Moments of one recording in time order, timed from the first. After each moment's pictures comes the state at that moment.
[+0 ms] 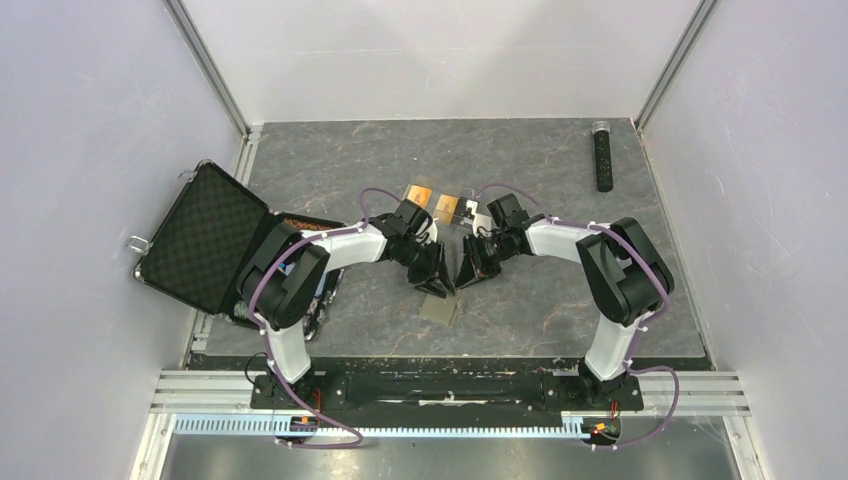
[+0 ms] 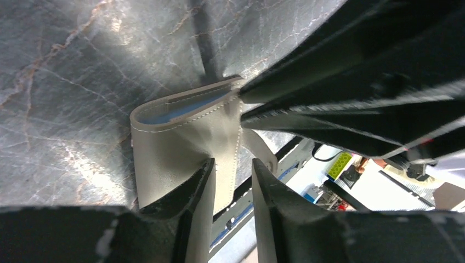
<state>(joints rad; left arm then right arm) -0.65 1.84 1.06 -0.34 0.62 -0.67 0.47 1.81 0.97 -0.29 -0.71 0.31</state>
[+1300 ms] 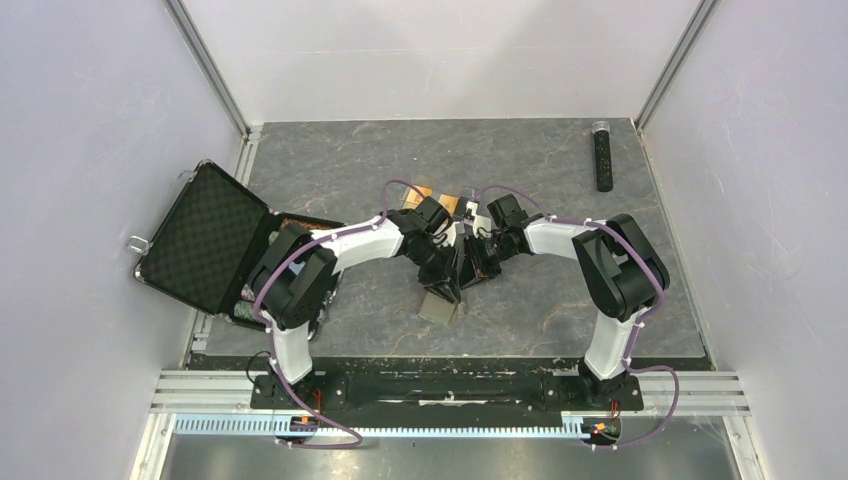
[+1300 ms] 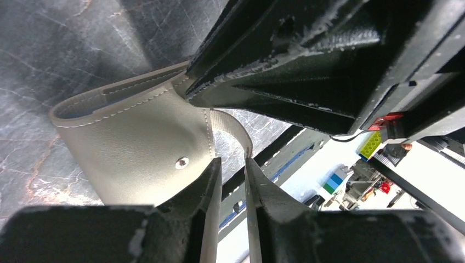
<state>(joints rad) -0.74 1.88 1.21 -0.54 0.58 -0.56 0.46 1.85 0.98 -0.29 -0.73 0.31</state>
